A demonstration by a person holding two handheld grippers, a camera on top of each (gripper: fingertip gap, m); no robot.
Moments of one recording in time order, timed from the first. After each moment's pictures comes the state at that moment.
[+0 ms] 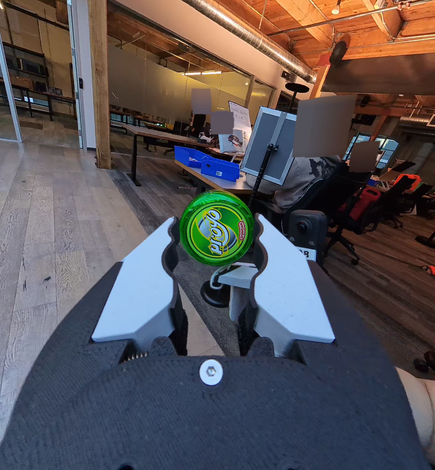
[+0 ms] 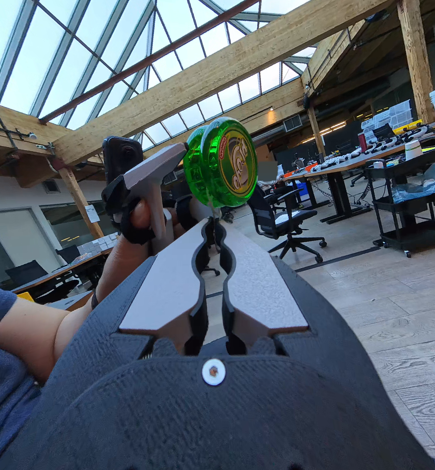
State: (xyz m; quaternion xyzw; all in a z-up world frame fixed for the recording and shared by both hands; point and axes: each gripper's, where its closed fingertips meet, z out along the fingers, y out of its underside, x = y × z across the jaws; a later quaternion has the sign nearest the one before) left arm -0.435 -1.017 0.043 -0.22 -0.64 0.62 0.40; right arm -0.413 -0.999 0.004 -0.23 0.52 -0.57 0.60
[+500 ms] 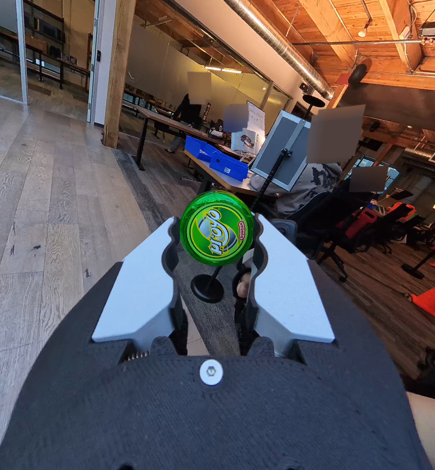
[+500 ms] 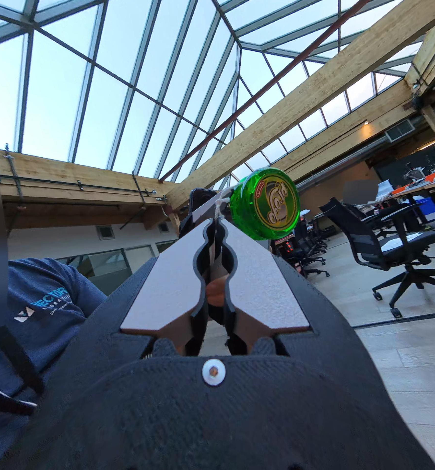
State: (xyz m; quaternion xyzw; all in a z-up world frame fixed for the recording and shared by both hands) left arm -0.414 -1.032 0.012 -0.16 -0.67 0.59 0.42; right arm -0.422 -0.990 0.011 -0.20 0.39 -0.47 0.76
